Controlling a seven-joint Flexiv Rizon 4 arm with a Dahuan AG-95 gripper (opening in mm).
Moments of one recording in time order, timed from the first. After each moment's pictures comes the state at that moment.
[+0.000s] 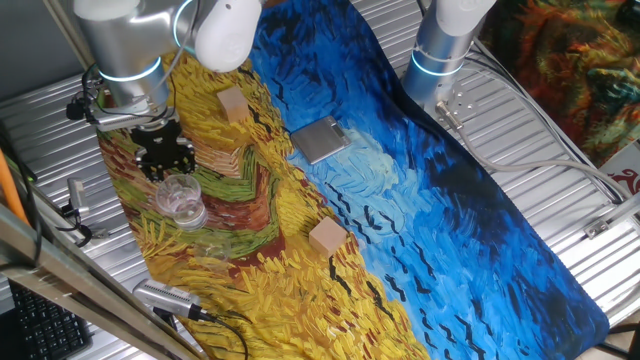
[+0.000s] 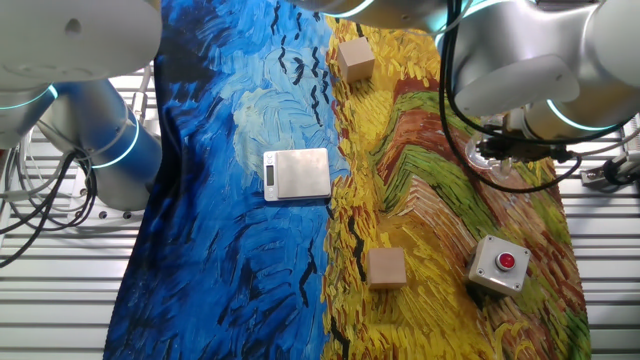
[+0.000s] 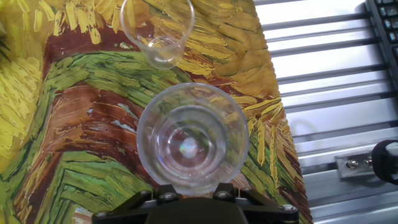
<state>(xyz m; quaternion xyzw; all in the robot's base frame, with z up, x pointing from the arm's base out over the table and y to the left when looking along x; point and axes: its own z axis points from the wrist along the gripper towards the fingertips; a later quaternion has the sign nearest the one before) 0.677 -0.004 0.088 -0.66 0.75 0.05 0.10</state>
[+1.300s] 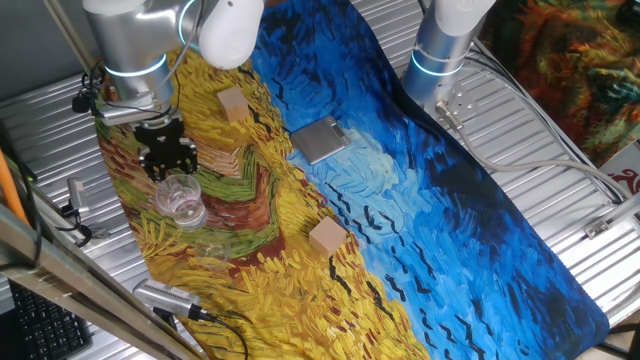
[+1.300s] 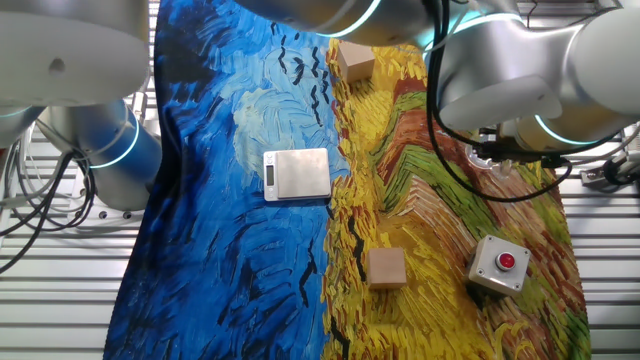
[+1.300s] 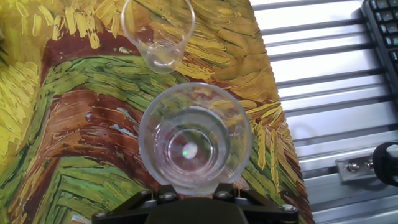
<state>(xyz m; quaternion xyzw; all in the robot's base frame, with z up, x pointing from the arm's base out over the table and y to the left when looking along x) 0.674 -0.003 0.082 -0.65 0.75 0.06 0.12</state>
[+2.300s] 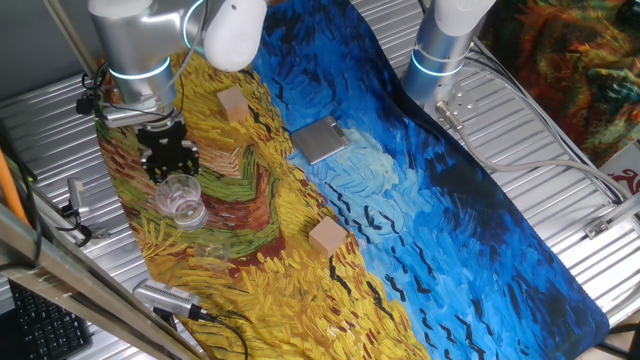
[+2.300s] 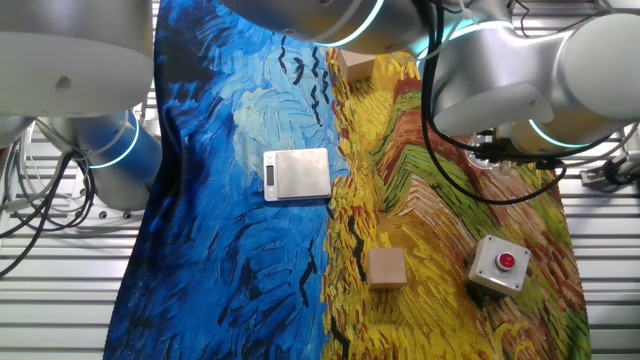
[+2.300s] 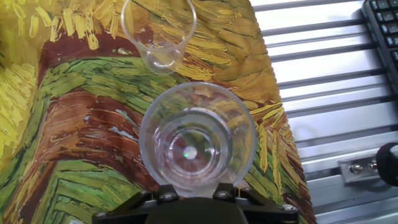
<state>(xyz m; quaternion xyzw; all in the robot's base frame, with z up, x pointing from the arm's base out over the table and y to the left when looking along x) 0.674 0.000 0.074 -0.65 0.75 0.06 0.13</state>
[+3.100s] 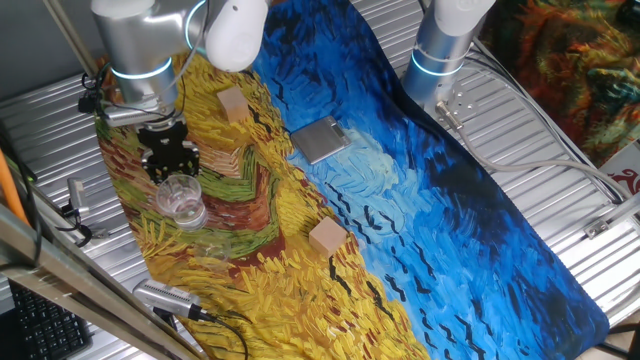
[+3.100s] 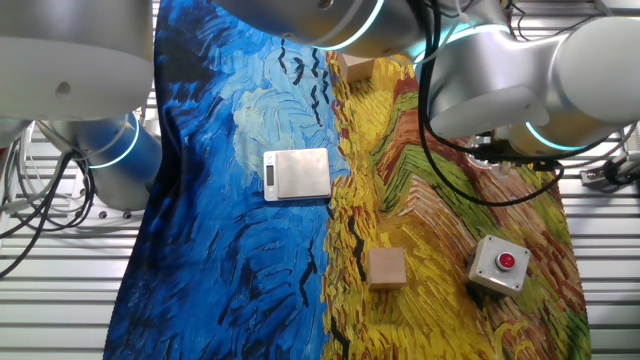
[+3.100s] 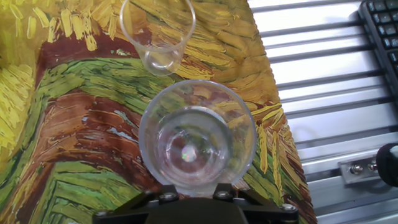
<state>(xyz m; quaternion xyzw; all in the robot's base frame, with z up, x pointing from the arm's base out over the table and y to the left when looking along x) 0.674 0.000 0.073 -0.65 0.75 0.06 0.14</state>
